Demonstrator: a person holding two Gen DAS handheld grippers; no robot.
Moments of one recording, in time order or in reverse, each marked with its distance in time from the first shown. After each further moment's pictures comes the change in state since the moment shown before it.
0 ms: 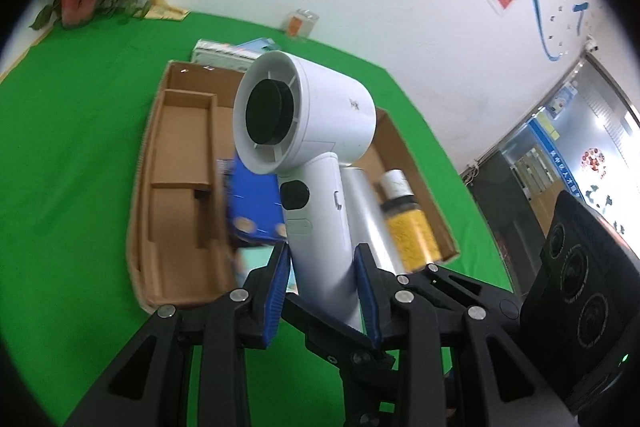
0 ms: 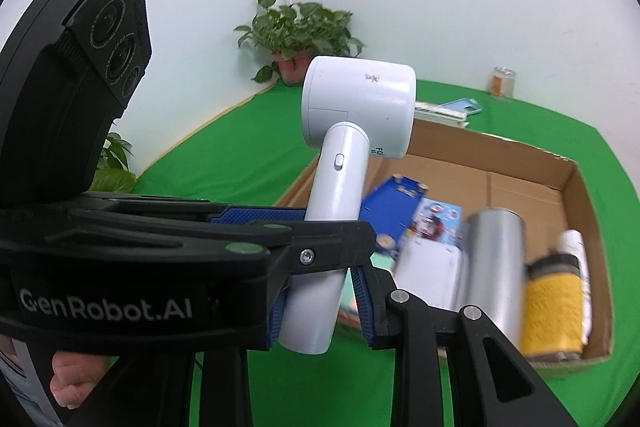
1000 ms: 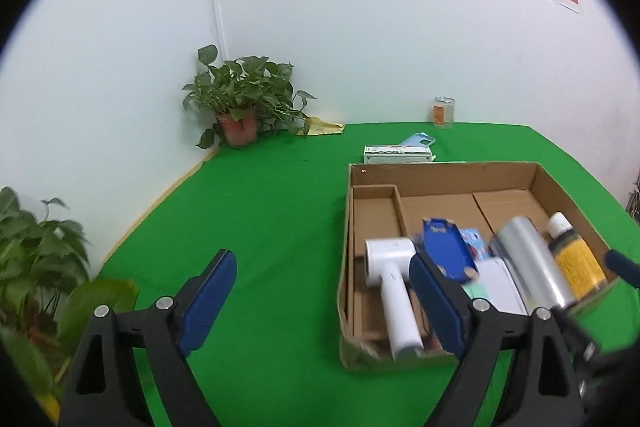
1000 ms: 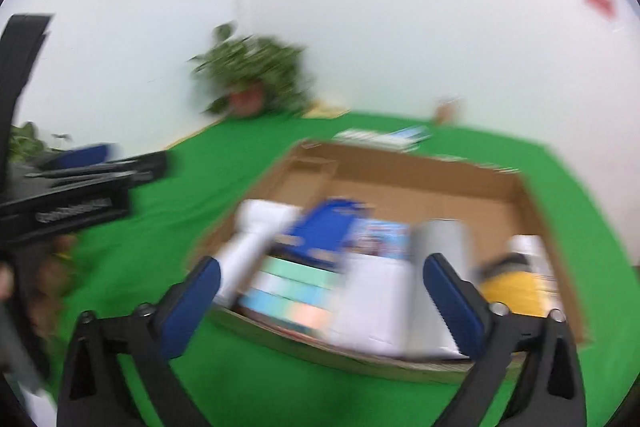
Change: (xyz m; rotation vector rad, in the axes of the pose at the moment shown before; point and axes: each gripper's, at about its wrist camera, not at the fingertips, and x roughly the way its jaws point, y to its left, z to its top) left arm -0.069 -0.035 -0.079 0.155 -0.432 0.705; right arm -0.013 -0.031 -0.055 0.020 -0.225 -0.322
